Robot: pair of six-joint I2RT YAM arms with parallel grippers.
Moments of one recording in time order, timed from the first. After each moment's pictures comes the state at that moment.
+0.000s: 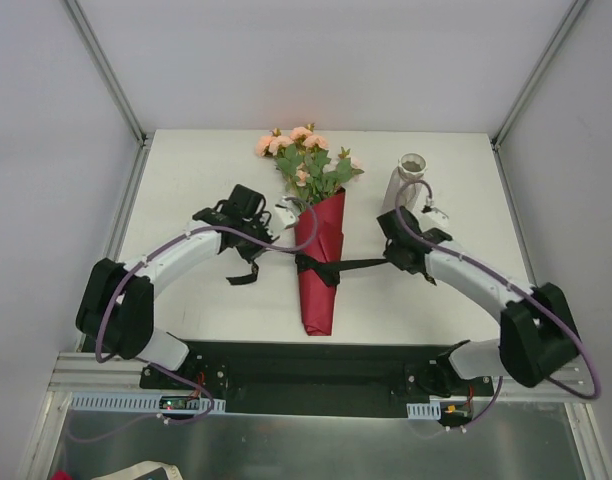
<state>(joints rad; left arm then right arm) -0.52 1.48 0.99 -0.57 0.21 0.49 0.57 1.43 0.87 -0.61 0.49 1.12</state>
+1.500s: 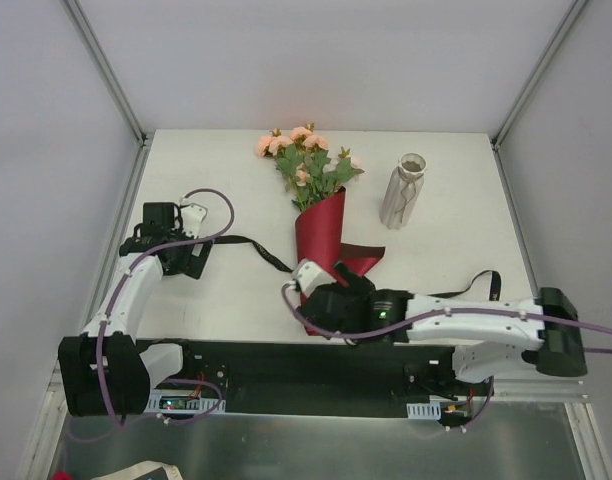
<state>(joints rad) 0.05 1.09 0.75 -0.64 0.03 0.41 1.39 1.21 0.98 -0.72 0.64 0.25</state>
